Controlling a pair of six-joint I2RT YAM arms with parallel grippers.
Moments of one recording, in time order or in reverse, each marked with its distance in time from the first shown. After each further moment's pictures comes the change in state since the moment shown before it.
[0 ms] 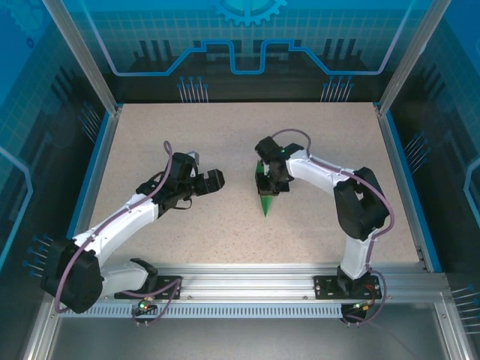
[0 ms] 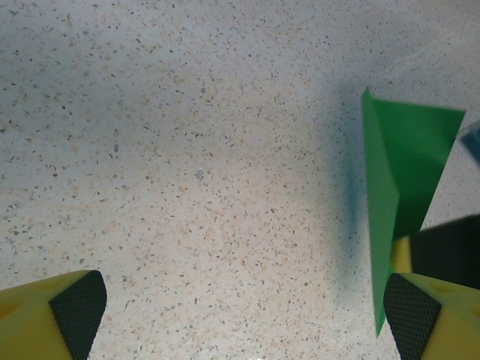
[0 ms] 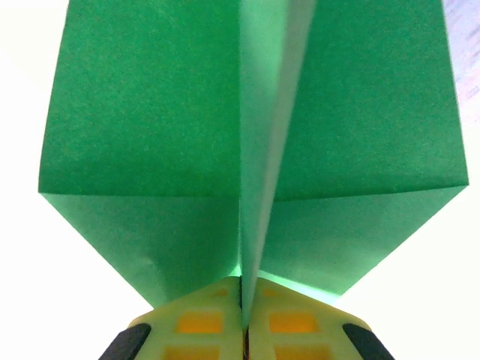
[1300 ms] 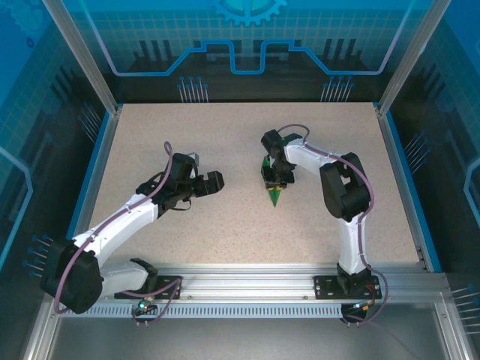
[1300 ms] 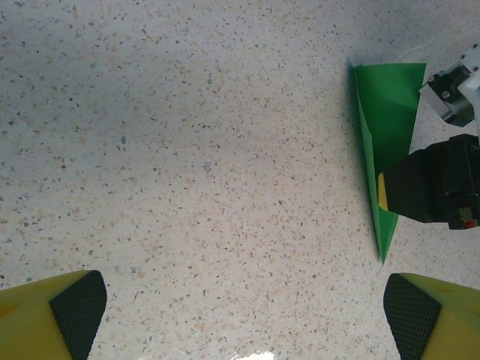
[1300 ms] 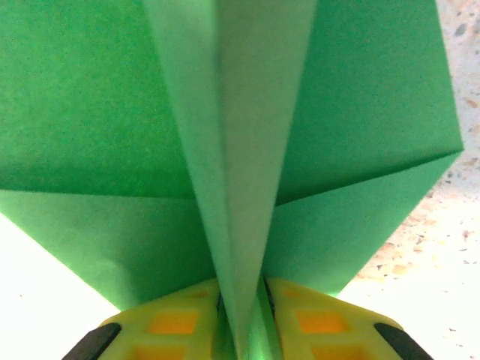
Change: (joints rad) left arm 0.000 -0.004 0.000 -0.024 0.000 0.016; right arm -0.097 0.211 0.153 -0.076 0.042 -0.082
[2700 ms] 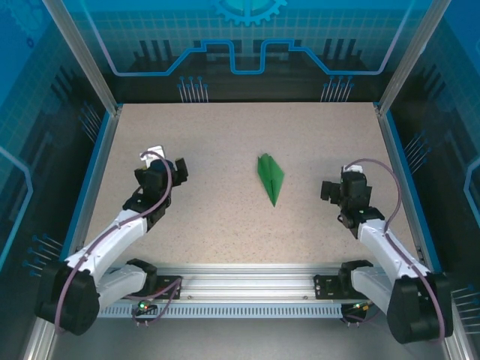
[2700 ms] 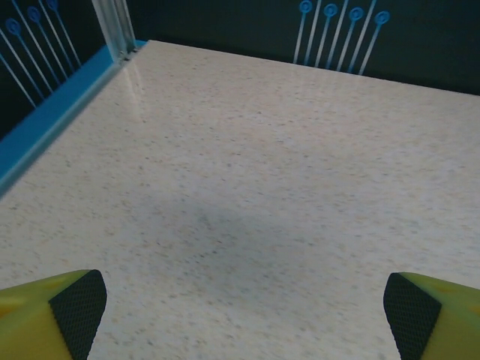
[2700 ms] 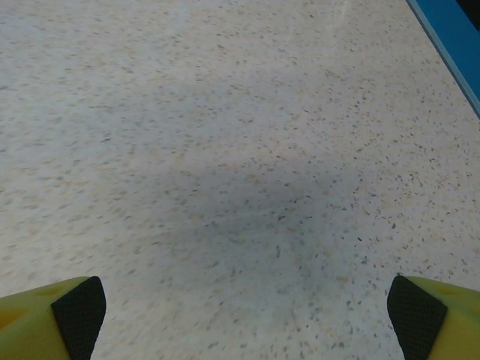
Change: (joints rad) left arm 0.138 -0.136 -0.206 0.360 -0.617 0.346; right arm -0.391 -1.078 -1.107 0.838 0.400 -0.294
